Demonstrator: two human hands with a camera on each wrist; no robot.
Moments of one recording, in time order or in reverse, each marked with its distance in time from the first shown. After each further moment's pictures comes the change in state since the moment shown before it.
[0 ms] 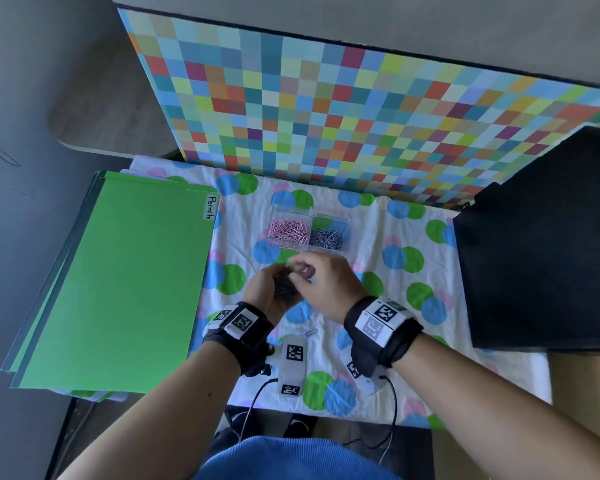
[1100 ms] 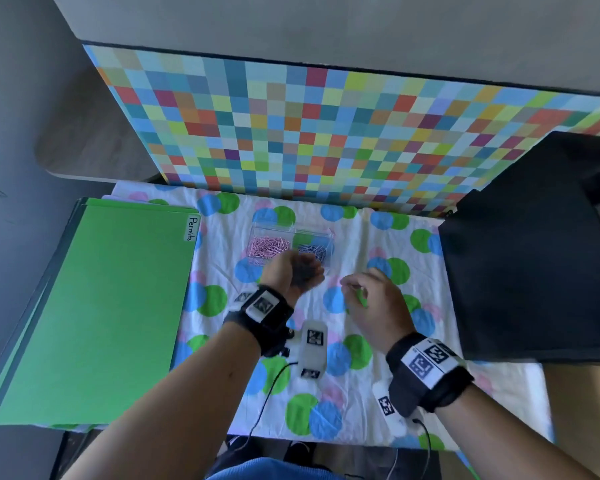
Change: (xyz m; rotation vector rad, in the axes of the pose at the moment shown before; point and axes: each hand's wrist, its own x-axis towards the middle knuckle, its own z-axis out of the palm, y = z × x) left_hand 0.028 0.004 0.077 0.137 0.055 0.013; right_hand -0.047 0.064 -0.056 -0.078 0.267 0.133
